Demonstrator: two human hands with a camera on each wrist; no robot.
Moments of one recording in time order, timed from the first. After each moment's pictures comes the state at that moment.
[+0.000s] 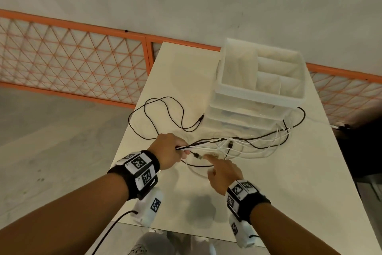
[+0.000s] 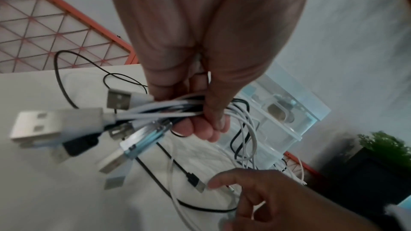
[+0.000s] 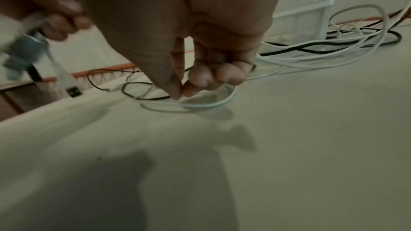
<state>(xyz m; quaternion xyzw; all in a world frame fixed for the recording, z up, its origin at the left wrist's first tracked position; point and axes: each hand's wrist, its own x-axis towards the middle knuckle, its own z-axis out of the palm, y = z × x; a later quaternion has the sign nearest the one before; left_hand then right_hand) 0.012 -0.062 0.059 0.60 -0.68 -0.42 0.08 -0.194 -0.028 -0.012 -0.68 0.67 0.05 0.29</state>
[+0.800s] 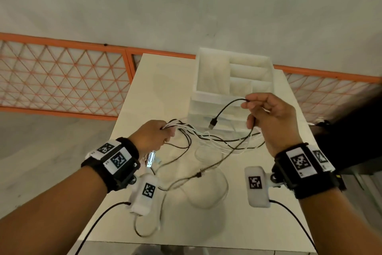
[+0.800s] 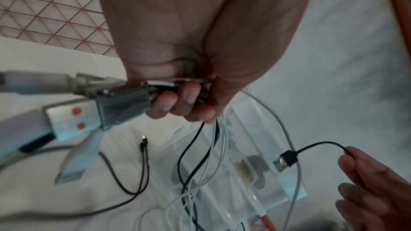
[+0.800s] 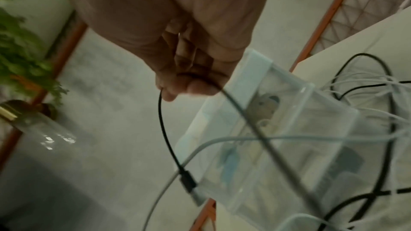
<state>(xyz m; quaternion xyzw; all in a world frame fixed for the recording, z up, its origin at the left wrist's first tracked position) -0.004 -0.096 0.100 0.61 -0.54 -0.54 0.20 -0.278 -0.066 0.155 -0.49 0.58 -0.54 0.37</state>
